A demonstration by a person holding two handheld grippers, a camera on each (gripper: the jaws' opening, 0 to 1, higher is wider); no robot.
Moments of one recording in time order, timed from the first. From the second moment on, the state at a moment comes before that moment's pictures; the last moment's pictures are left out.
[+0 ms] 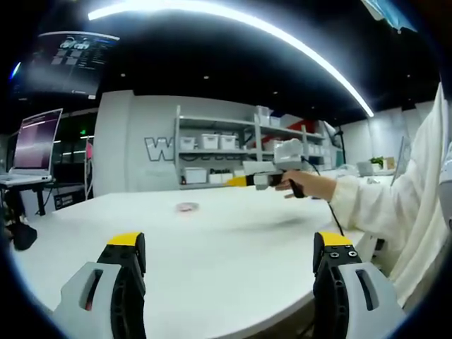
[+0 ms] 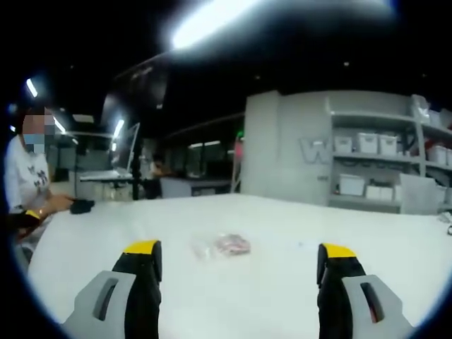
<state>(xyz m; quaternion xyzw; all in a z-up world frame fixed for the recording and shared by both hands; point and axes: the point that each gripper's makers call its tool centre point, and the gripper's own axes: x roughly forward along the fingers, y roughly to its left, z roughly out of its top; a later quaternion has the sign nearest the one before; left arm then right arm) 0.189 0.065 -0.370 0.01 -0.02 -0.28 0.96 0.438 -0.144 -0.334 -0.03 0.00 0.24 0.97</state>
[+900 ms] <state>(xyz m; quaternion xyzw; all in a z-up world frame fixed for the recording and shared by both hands) 0.190 0.065 -0.373 0.00 -0.02 -0.28 0.96 0.404 -0.170 -0.341 -0.01 0.00 0.23 0.97</state>
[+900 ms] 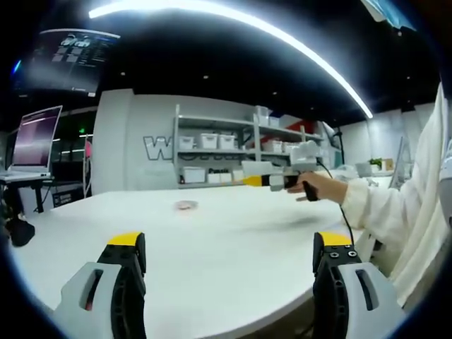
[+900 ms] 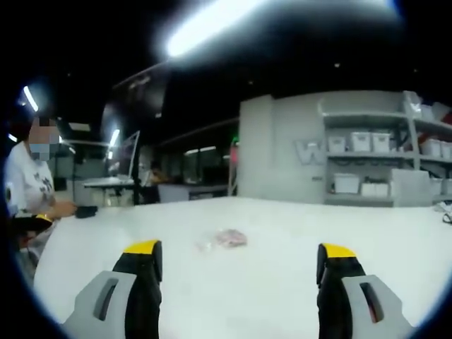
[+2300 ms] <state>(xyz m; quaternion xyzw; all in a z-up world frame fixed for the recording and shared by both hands) 0.192 0.069 -0.390 -0.01 -0.01 -0.28 0.96 0.353 -0.166 -0.366 -0.06 0.01 0.22 0.97</state>
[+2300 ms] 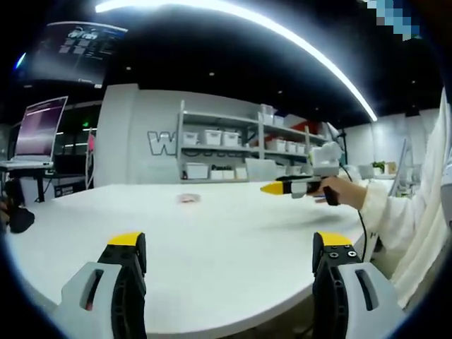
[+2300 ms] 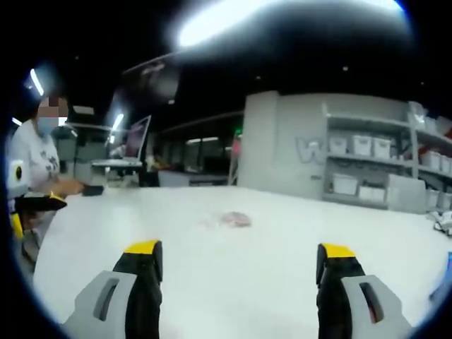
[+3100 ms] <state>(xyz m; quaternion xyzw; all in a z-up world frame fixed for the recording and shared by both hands) 0.195 0.068 -0.389 -0.02 -0.01 -0.28 0.96 0.313 -0.169 -0.357 -0.09 -0.03 0.19 0.98</state>
